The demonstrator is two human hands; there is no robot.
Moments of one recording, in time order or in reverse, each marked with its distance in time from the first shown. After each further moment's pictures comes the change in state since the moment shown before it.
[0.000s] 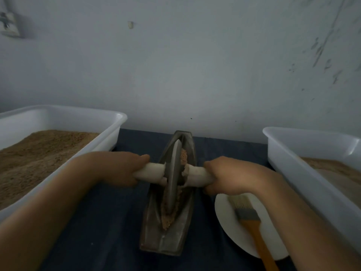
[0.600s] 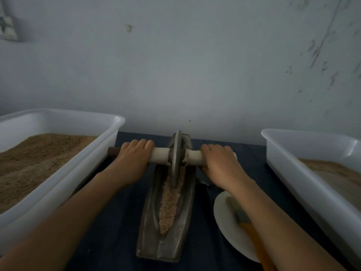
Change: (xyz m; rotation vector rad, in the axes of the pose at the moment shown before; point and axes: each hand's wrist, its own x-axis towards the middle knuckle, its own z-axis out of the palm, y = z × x) left_hand 0.063 -0.016 0.032 0.186 0.695 -0.109; right_hand 0.055 0.029 0.032 -0.266 0.650 0.055
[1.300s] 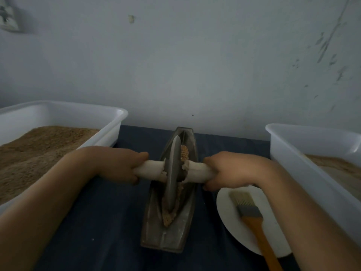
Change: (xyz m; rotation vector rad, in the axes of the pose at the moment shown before) left_hand -0.026 -0.007 -0.062 -0.289 -0.756 0.082; right_hand -0.019 -0.011 -0.069 0.292 -0.678 -0.084
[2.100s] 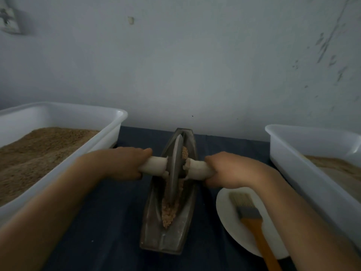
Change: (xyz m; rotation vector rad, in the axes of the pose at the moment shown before) left_hand 0.011 0.005 0.004 0.135 0.163 -0.029; right_hand 0.012 0.004 0.008 -0.017 0.088 0.051
